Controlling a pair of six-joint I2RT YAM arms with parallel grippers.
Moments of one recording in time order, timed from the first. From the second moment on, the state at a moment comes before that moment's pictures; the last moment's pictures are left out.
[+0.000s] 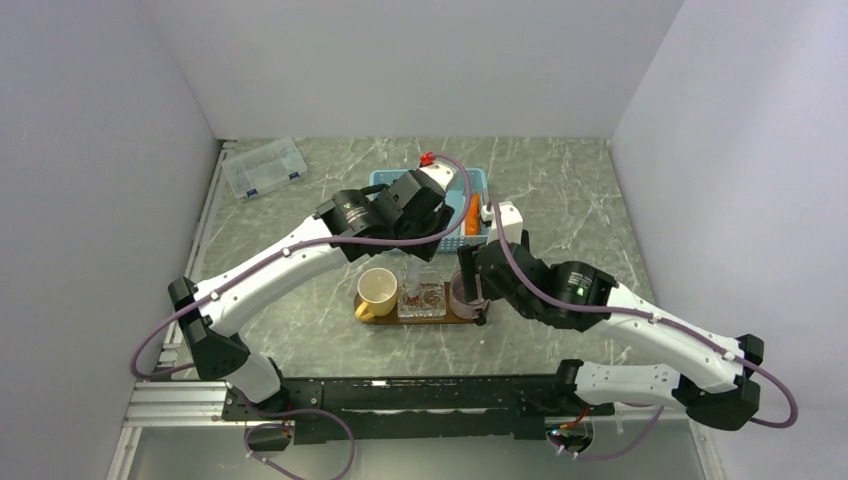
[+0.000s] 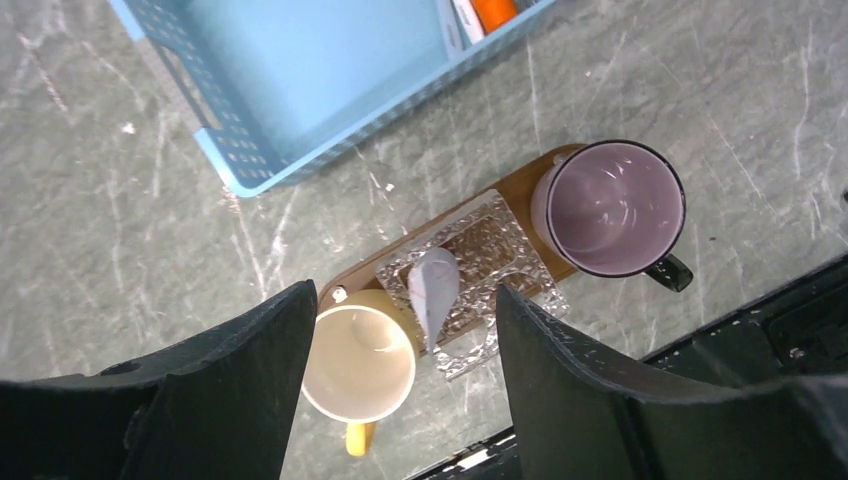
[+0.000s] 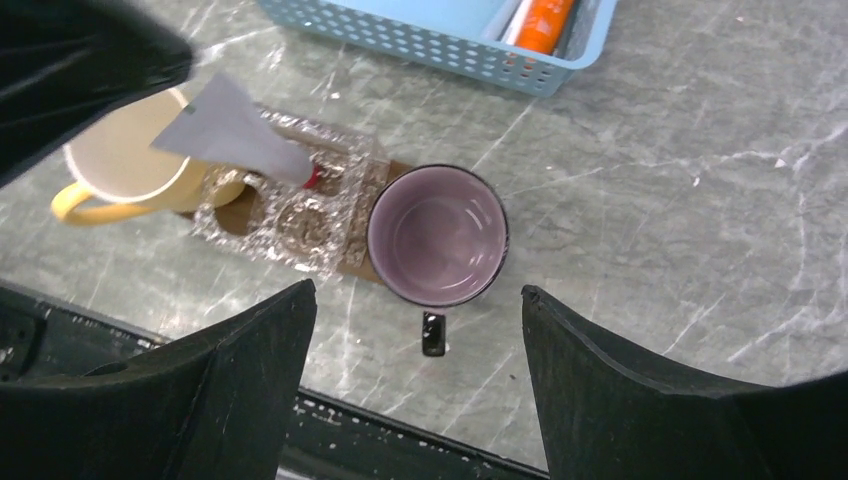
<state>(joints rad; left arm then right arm) -1.00 1.57 1.73 -1.00 -0.35 -0.33 1.14 1.00 1.15 -0.93 0.61 0.59</state>
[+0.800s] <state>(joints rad) -0.80 1.13 1.42 -0.97 -0.40 -0.27 0.62 1.68 1.48 -0.75 0.30 0.40</state>
